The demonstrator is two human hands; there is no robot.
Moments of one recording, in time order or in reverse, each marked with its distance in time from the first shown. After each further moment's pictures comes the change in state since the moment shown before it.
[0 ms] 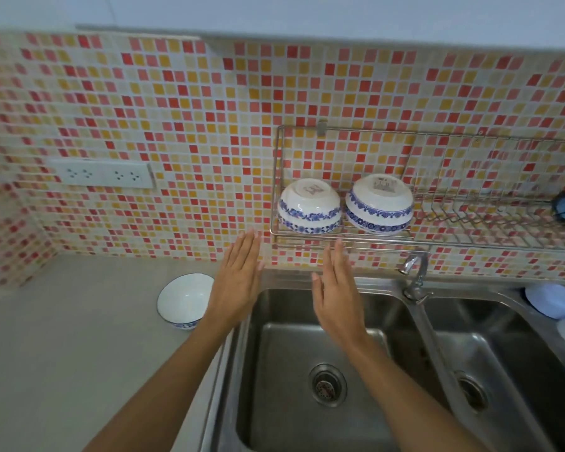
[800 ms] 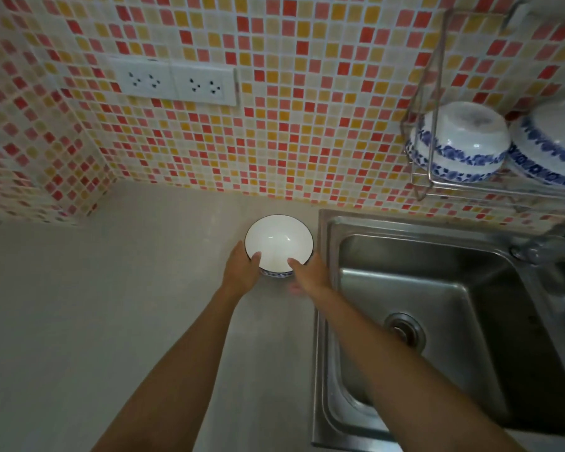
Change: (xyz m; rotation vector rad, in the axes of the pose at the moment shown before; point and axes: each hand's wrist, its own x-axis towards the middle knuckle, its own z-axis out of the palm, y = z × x) left_hand -0.073 -0.237 0.021 -0.454 -0.281 -0.777; right_hand -0.014 -0.171 0.239 0.622 -0.545 0.926
